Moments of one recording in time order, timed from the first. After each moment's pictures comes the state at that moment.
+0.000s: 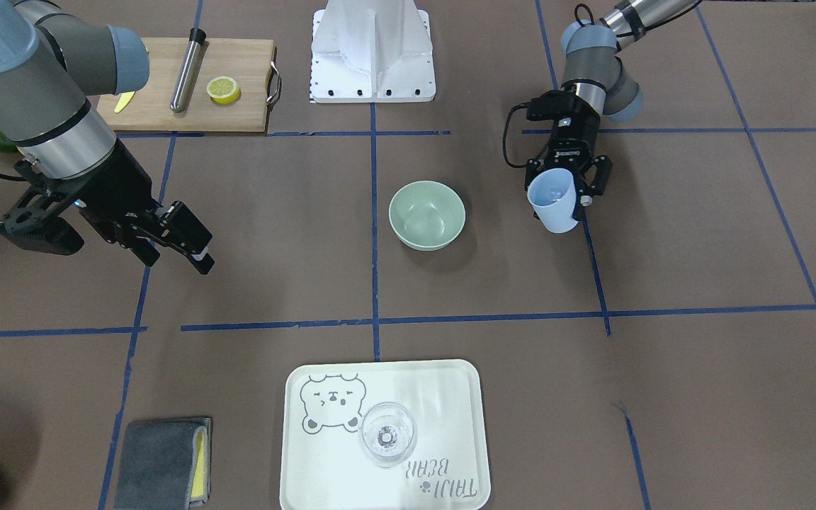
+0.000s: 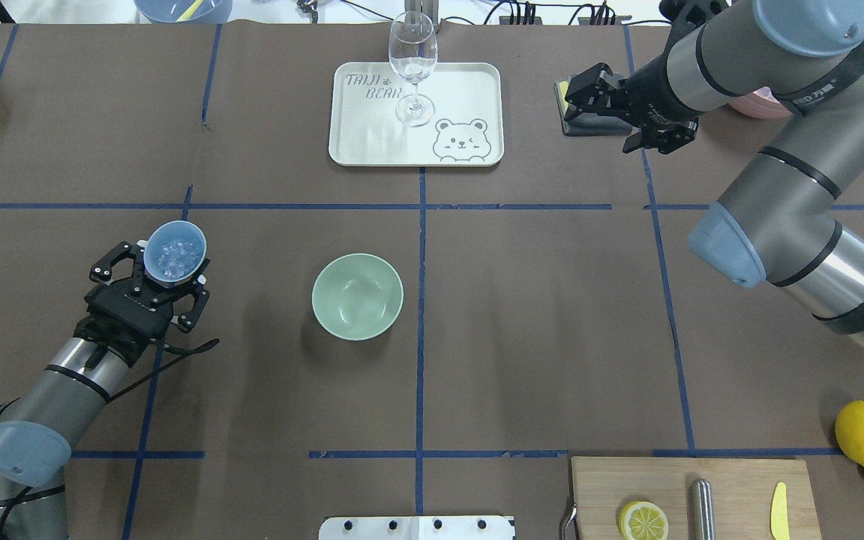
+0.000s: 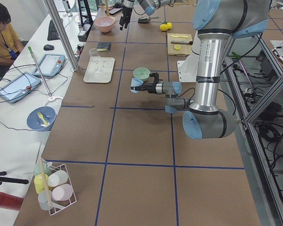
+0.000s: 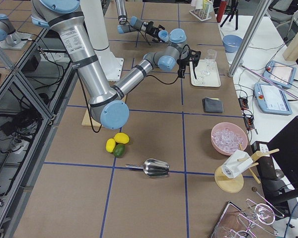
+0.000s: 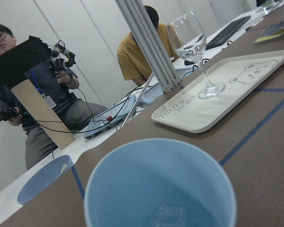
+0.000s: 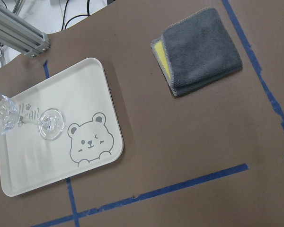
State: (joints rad) left arm -0.19 -1.75 -1.59 -2.92 -0.56 0.00; right arm 0.93 -1.14 1.82 -1.27 2.06 1.41
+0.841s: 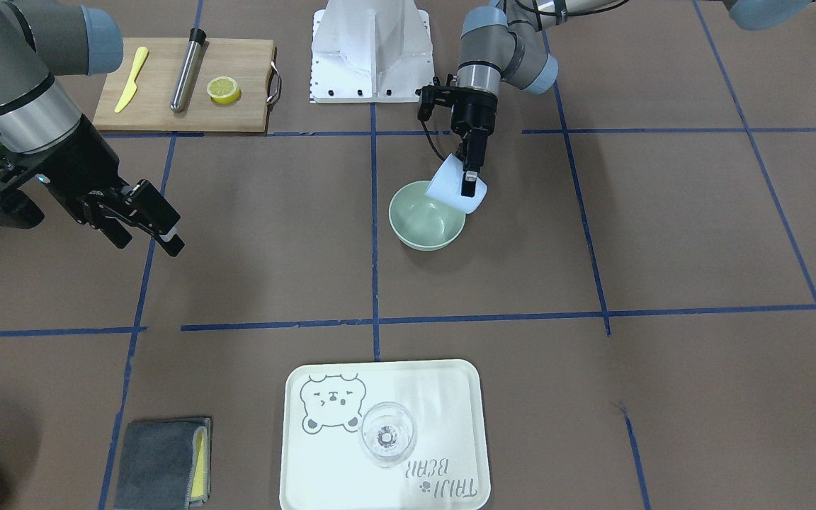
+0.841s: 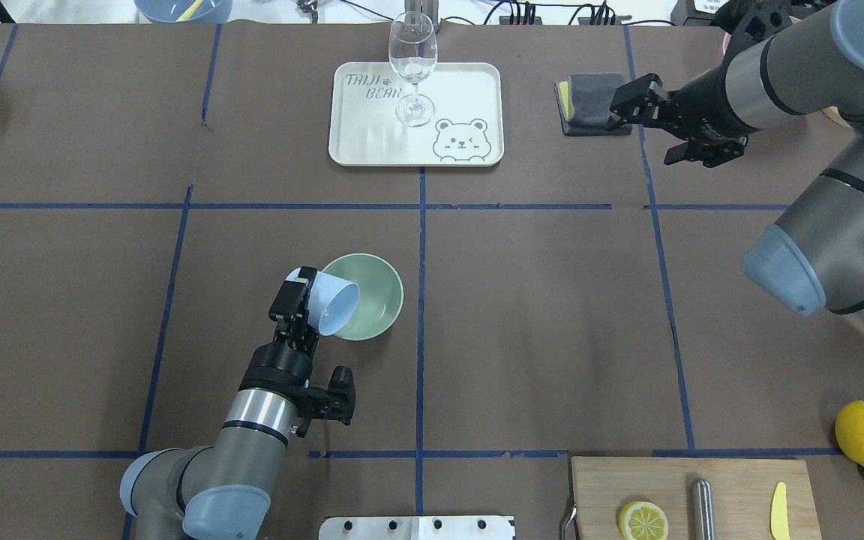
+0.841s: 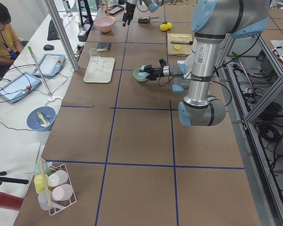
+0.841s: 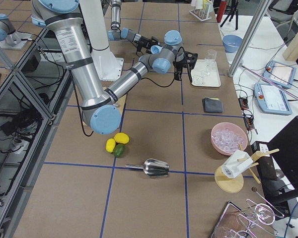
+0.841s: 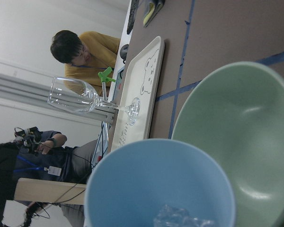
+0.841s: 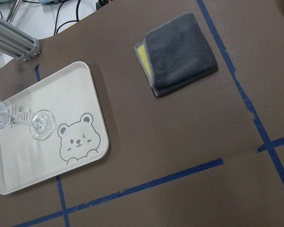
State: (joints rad) left arm -0.10 -1.94 -1.59 -2.49 -0.43 0.59; right arm 0.94 -1.21 1.90 -1.27 2.06 1.42
